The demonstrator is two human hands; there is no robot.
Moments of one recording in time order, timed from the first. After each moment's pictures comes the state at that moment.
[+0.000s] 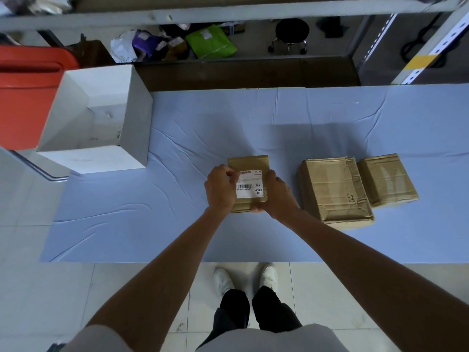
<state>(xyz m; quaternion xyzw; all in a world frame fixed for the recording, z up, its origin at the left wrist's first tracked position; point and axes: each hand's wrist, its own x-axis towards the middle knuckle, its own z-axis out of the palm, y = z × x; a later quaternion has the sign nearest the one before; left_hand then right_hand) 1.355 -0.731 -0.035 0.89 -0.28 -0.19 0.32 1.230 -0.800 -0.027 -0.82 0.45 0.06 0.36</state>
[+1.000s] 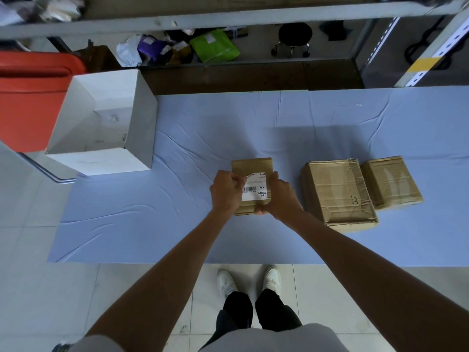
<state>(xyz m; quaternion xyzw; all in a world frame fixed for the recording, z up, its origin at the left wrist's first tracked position) 1.352 -0.728 -0.030 0.88 -0.26 -0.25 0.30 1.232 -0.801 -0.030 -0.81 0.46 0.06 0.36</state>
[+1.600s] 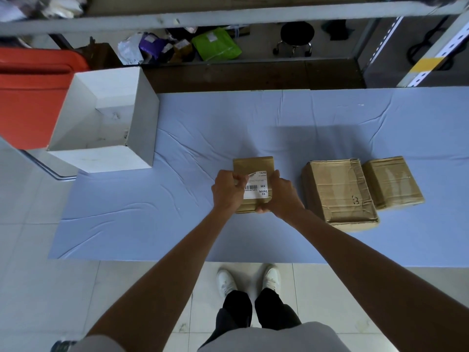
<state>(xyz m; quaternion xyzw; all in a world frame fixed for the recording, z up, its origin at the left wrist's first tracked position) 1.350 -0.728 -0.029 0.88 -0.25 -0.26 0.31 1.233 -0.803 -0.029 -0.81 0.46 0.07 0.36</state>
